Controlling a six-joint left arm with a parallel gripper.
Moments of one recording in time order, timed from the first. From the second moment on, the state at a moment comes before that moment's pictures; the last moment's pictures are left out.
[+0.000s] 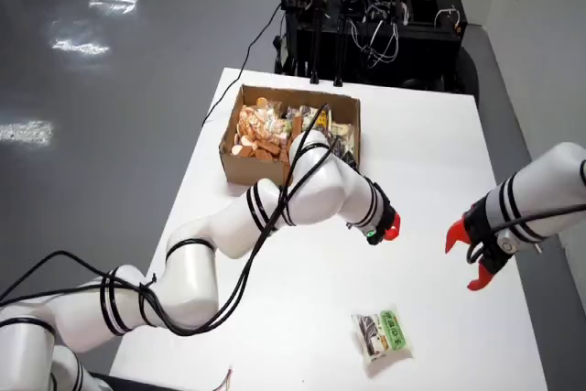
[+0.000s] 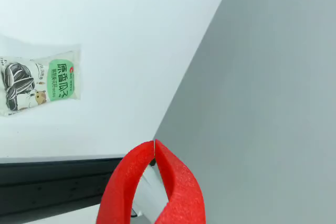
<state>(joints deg) -67.5 75.8 -16.6 4.6 76.7 -10.4</state>
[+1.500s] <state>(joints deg) -68.9 75.9 -8.2 6.3 76.8 -51.7</state>
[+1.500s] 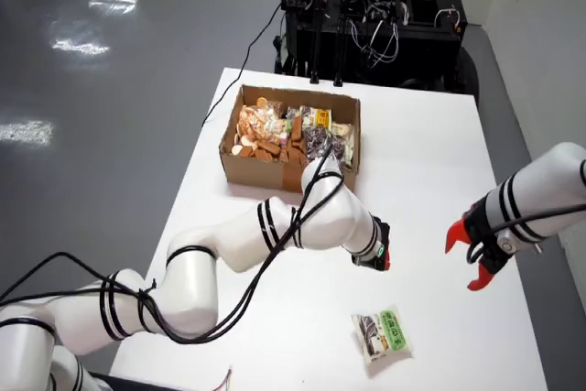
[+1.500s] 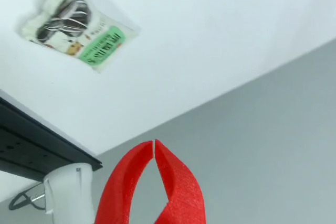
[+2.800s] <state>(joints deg) -73.9 78.8 -0.3 7.5 76.6 -83.9</state>
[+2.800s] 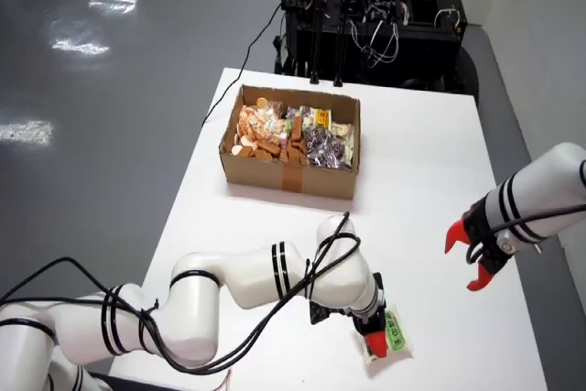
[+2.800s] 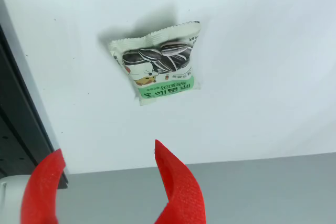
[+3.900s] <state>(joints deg) -72.4 81.9 2.9 9.9 69.0 -85.5</state>
